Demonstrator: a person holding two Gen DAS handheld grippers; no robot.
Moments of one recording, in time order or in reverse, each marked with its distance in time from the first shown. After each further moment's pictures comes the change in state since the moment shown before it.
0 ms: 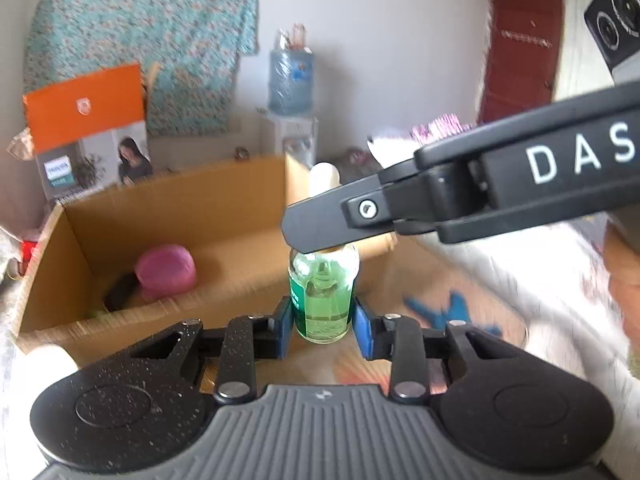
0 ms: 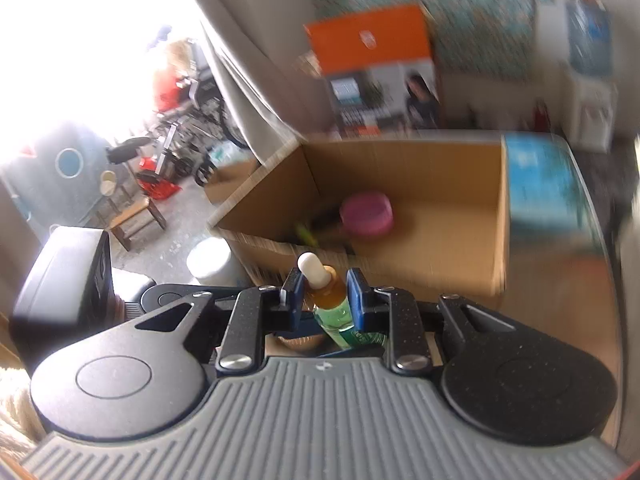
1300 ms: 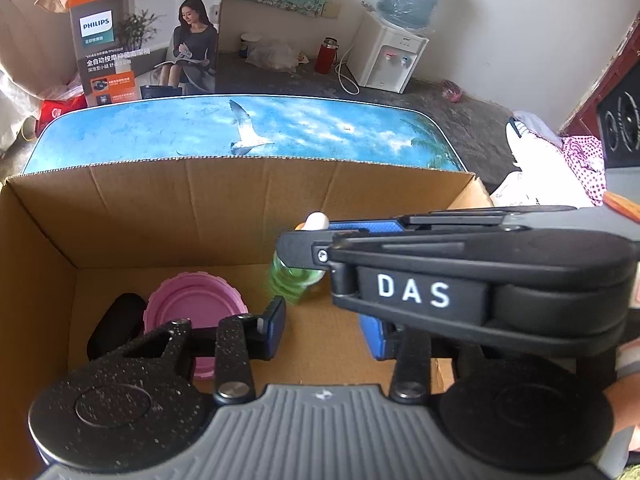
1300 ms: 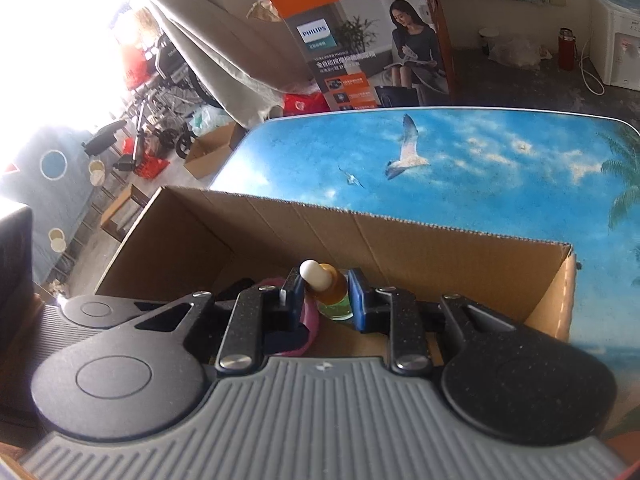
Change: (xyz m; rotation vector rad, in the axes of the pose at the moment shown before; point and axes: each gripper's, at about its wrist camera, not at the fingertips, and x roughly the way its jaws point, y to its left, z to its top) left arm 0.181 0.116 0.095 -0.351 0.381 0.086; right arm 0.244 -0.151 0.105 0.152 0.271 0.038
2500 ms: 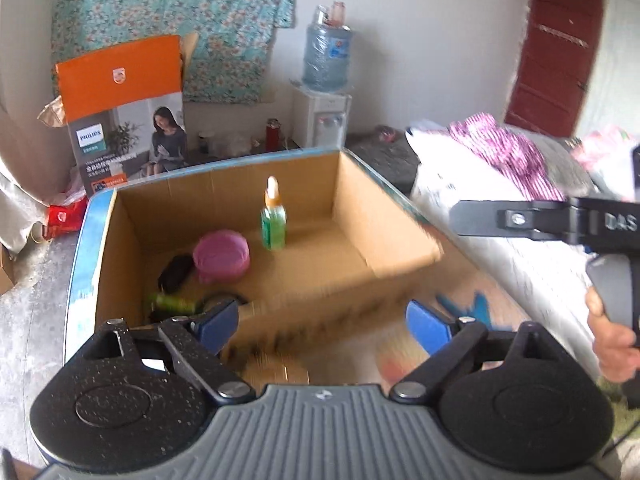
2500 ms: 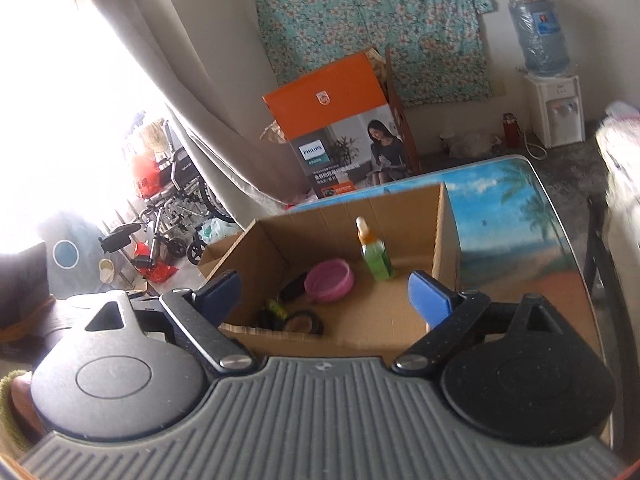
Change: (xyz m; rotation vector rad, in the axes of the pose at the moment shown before) left arm -0.171 -0.026 -0.169 0.283 -0.252 -0.037; right arm -0.223 0.063 -0.209 0.099 -0.422 -0.031
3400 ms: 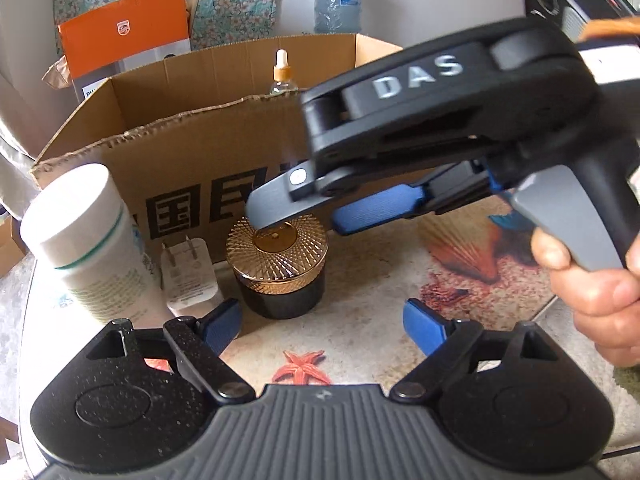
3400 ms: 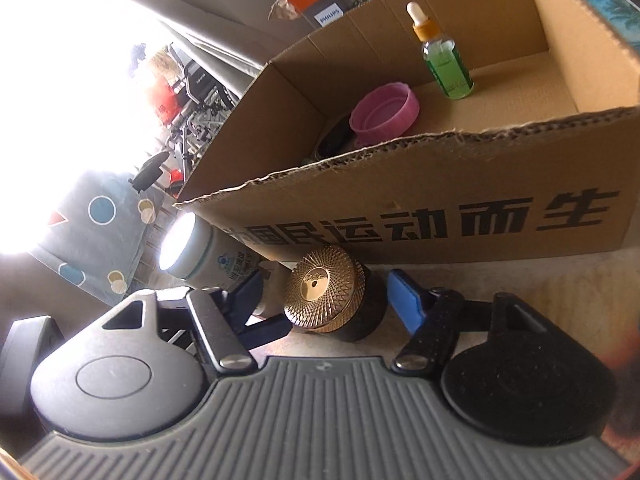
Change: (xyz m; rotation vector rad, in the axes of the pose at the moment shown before) left arm 0.069 0.003 -0.097 0.030 0.095 0.082; right arm 0.146 0.023 -0.073 0.169 0.367 0.153
